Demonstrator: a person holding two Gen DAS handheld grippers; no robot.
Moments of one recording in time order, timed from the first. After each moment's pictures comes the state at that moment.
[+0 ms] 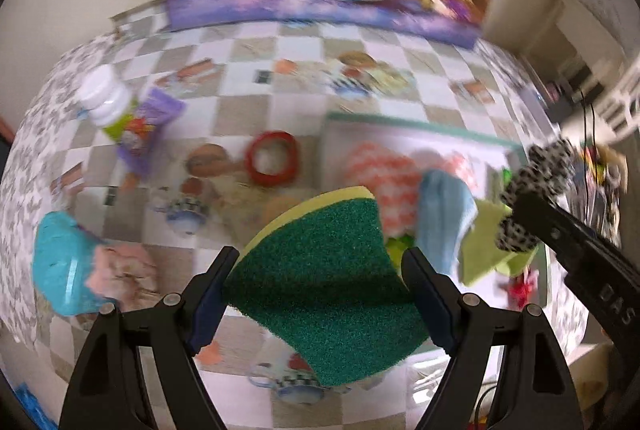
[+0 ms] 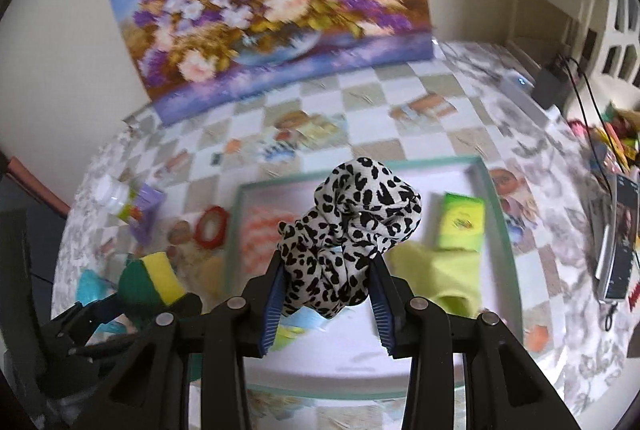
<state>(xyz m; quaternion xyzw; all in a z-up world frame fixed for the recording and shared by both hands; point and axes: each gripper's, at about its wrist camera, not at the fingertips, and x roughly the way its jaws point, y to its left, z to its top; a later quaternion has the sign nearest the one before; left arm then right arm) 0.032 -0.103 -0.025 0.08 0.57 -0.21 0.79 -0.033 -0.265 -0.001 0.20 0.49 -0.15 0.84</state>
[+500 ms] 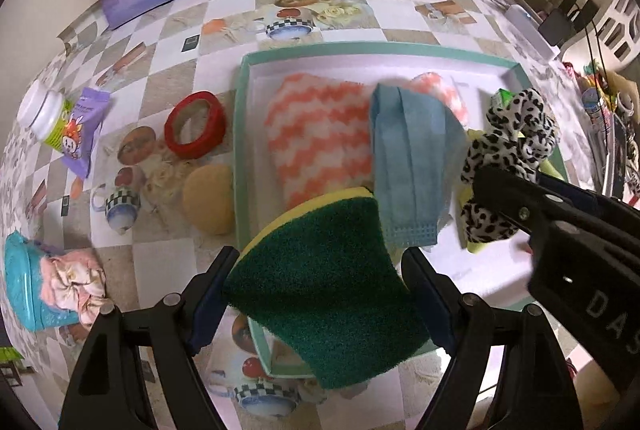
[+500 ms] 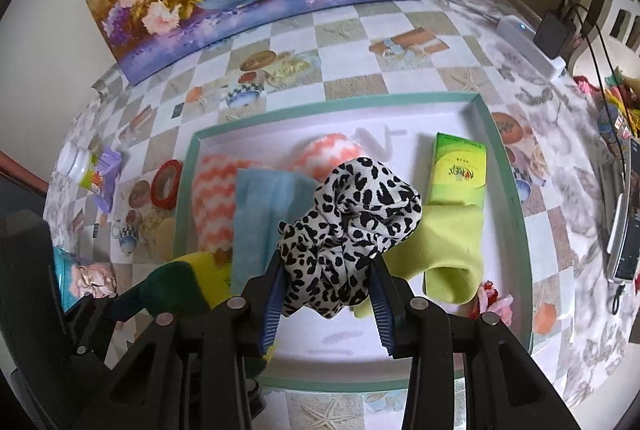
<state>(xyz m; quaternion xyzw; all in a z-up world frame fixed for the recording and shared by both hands) 0.009 -0.157 -0.080 0.16 0.59 -0.22 0.76 -0.031 -0.279 -0.050 0.22 0.55 -0.15 0.79</state>
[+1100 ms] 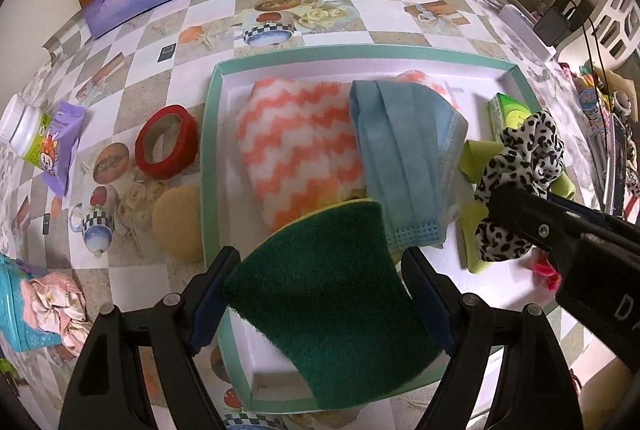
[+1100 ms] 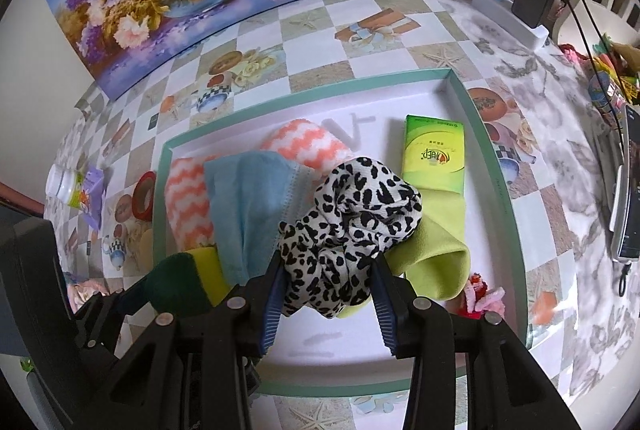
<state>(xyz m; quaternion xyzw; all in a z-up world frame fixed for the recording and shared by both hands) 0.015 -0.170 -0.092 0.15 0.58 -0.24 0.76 -0.039 -0.298 -0.056 0.25 0.55 -0.17 0.78</state>
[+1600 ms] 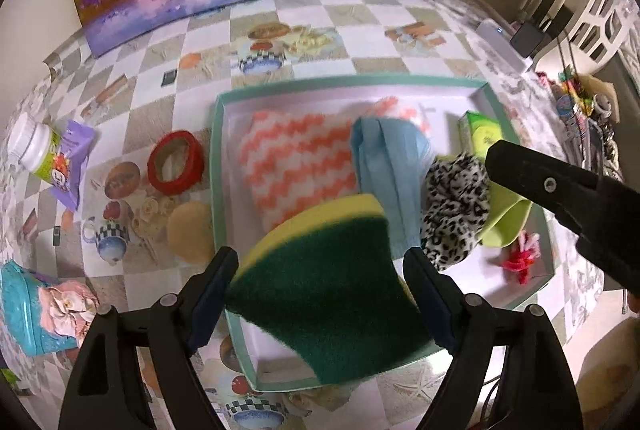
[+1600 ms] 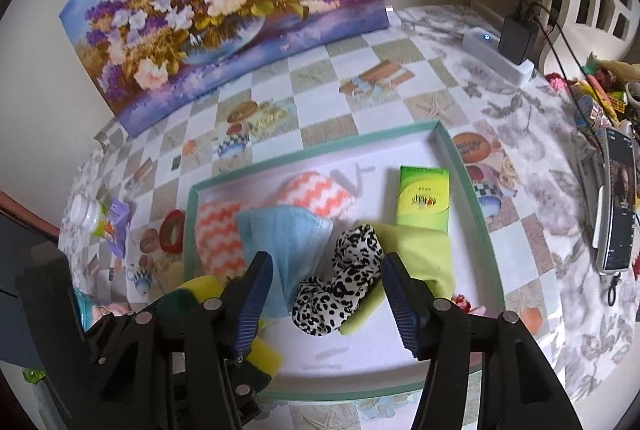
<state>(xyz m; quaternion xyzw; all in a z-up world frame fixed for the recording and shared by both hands) 0.011 -0.165 -0.056 0.15 0.56 -0.27 0.77 -0.047 -0.301 -0.013 0.26 0.49 -0.18 0.82</state>
